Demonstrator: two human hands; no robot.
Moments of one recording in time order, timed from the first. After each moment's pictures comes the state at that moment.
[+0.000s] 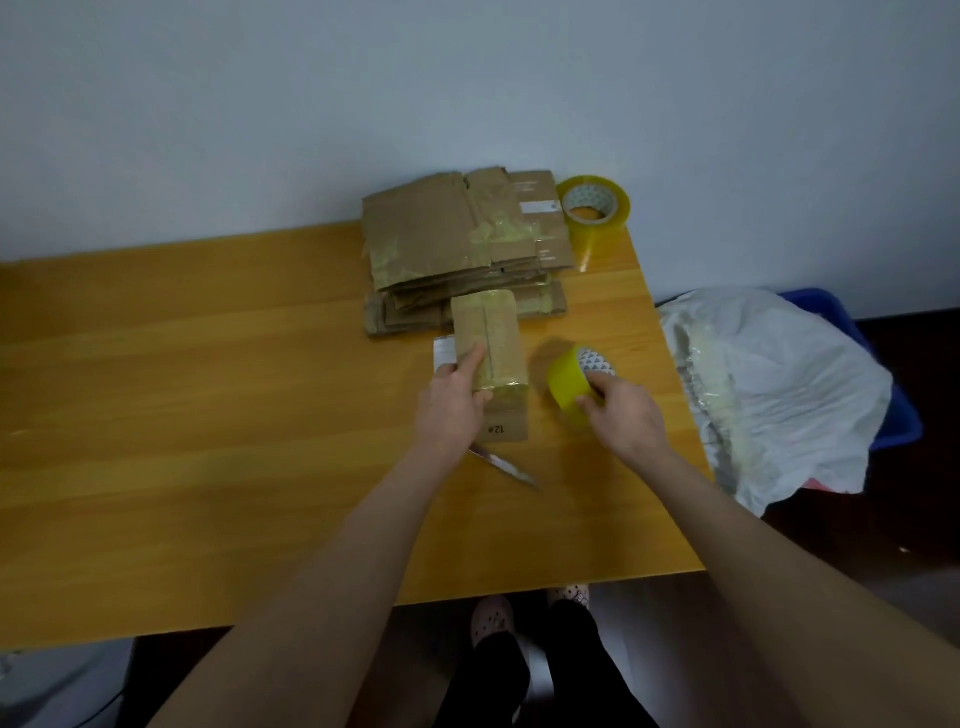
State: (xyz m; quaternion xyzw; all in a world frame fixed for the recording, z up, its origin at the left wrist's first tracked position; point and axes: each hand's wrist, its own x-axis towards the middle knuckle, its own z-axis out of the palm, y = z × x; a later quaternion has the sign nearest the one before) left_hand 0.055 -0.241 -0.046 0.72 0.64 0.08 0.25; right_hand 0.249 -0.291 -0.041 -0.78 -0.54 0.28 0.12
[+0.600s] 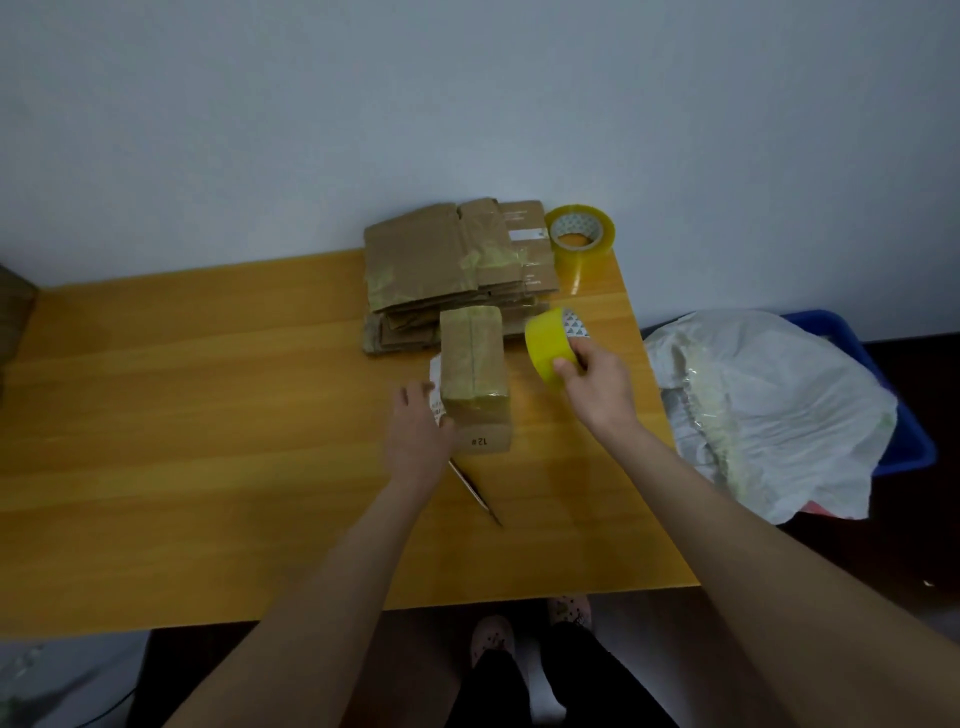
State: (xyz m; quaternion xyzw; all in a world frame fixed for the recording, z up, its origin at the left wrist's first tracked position) left_hand 0.053 -0.268 -0.036 0.64 0.72 0.15 0.20; right_hand 0.258 -0.265 -0.007 -0.74 -0.49 0.32 0.32
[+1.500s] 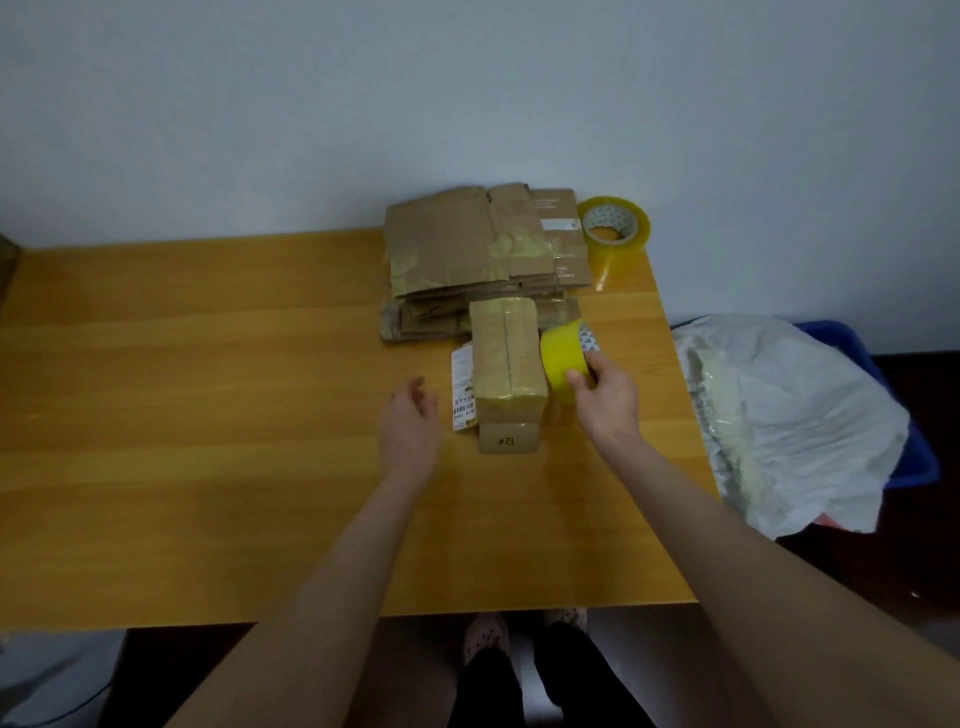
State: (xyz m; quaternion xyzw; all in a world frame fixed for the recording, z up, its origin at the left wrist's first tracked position) left_hand 0.013 -0.248 -0.066 0.52 0.76 0.25 0.30; right_hand 0.218 -0.259 -0.031 -0.78 -0.44 0.33 0.31
